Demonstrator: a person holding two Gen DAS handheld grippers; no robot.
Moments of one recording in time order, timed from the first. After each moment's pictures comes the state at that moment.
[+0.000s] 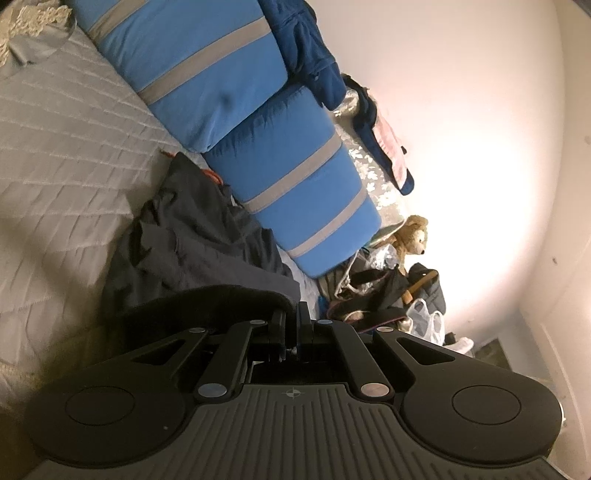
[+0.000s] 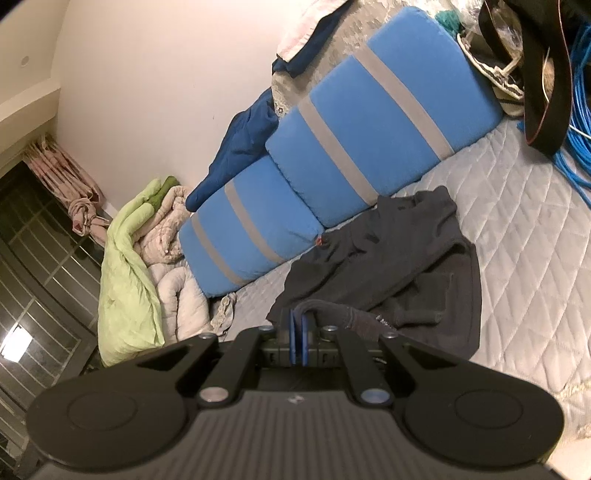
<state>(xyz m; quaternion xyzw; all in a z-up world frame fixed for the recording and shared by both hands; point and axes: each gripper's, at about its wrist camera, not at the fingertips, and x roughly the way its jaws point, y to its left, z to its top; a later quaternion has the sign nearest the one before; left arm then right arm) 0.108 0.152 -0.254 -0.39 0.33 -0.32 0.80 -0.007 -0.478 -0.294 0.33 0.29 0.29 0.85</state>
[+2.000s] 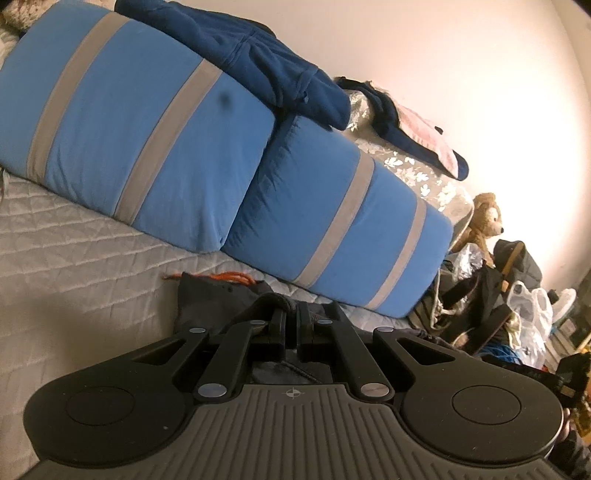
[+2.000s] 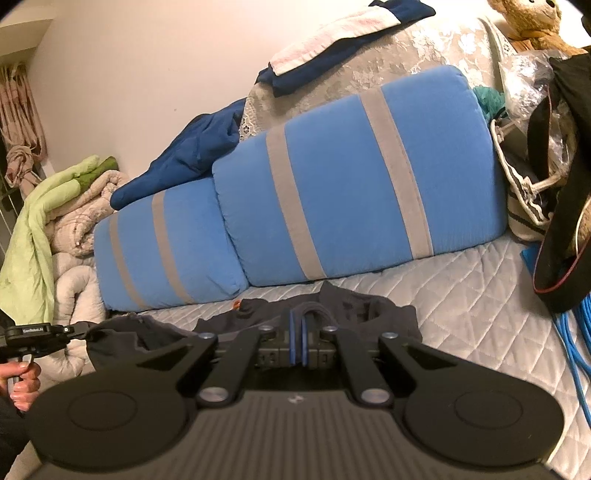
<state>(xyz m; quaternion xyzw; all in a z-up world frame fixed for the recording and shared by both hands) 0.245 0.079 -0.209 -0.19 0.29 -0.25 0.90 0.158 -0.429 -0.274 0.17 0.26 0.21 0.93</state>
